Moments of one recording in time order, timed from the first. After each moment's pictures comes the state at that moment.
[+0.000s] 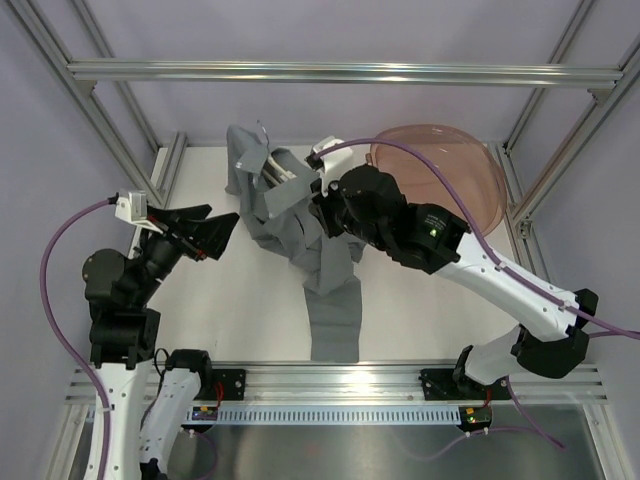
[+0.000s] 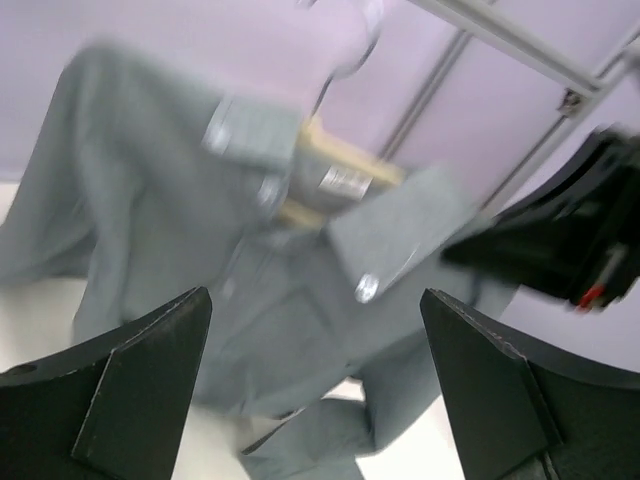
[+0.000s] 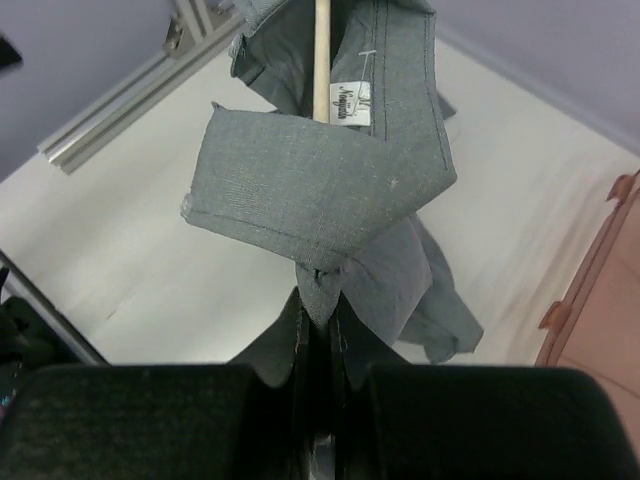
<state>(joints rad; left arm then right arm) -0.04 0.52 0.91 -0.23 0.49 -0.55 1.06 1.46 1.77 -0.67 0.33 0.14</state>
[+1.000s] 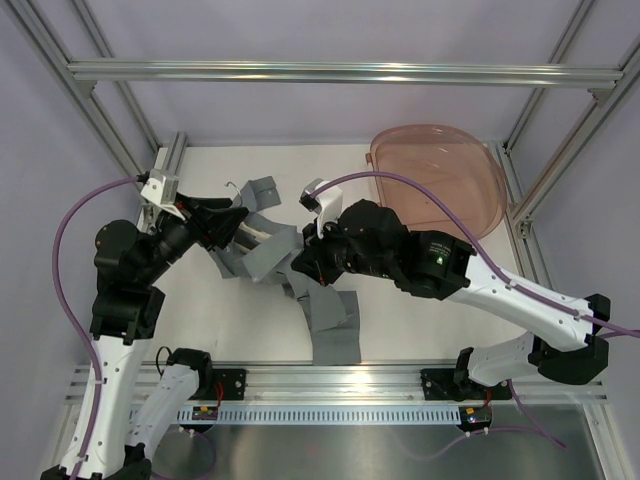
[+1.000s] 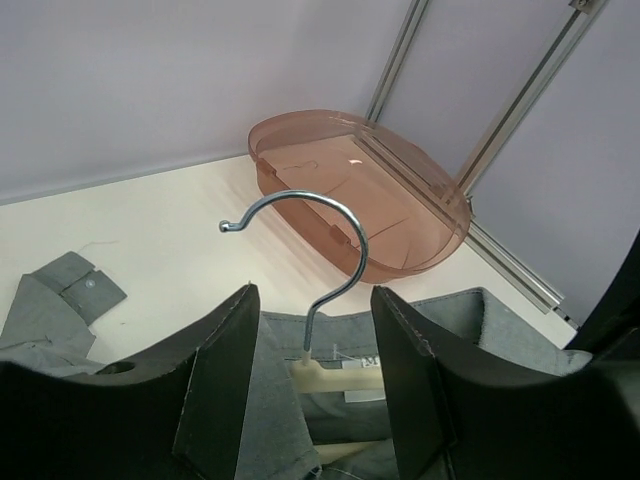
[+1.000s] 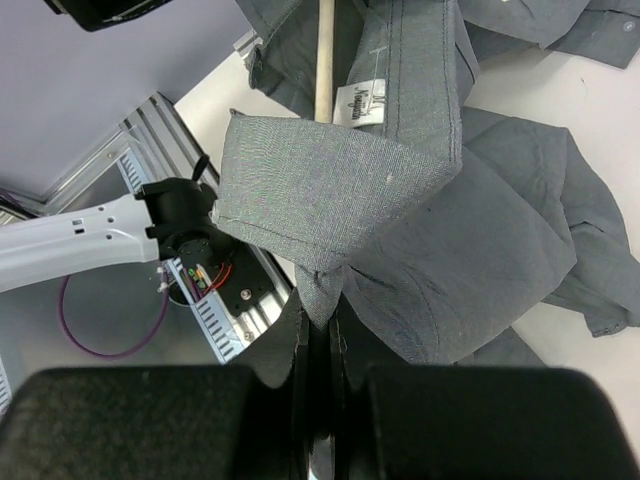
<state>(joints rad) -0.16 0.68 1.00 -0.26 0.53 -0.34 1.19 1.35 1.58 -0.65 0.08 0.37</state>
